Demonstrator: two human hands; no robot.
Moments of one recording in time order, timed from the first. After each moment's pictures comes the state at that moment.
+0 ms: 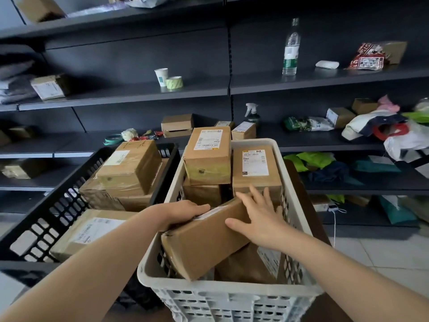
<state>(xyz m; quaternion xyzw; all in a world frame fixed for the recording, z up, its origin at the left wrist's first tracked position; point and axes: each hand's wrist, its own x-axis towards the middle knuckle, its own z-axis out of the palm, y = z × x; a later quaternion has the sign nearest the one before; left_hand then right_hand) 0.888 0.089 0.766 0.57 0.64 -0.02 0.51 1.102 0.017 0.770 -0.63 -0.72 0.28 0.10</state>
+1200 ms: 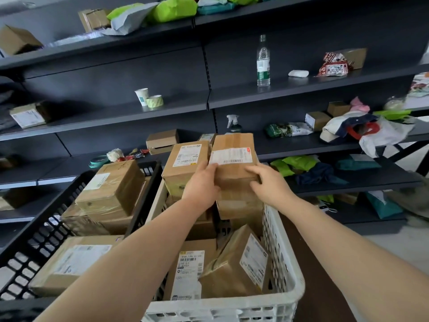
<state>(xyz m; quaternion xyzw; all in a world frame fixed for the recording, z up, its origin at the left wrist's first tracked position) 1.005 0.102 0.814 0.77 0.61 0.17 0.12 1.181 0.079 0.790 -0.64 -0.66 0.21 0.34</state>
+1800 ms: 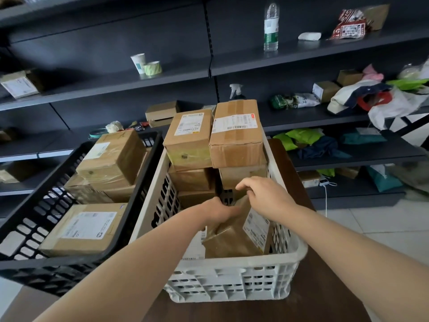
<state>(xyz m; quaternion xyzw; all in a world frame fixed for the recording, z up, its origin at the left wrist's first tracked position) 0.996 0.049 0.738 0.62 0.67 -0.06 0.39 1.152 0.030 0.733 -0.61 -0.74 0.19 0.20</state>
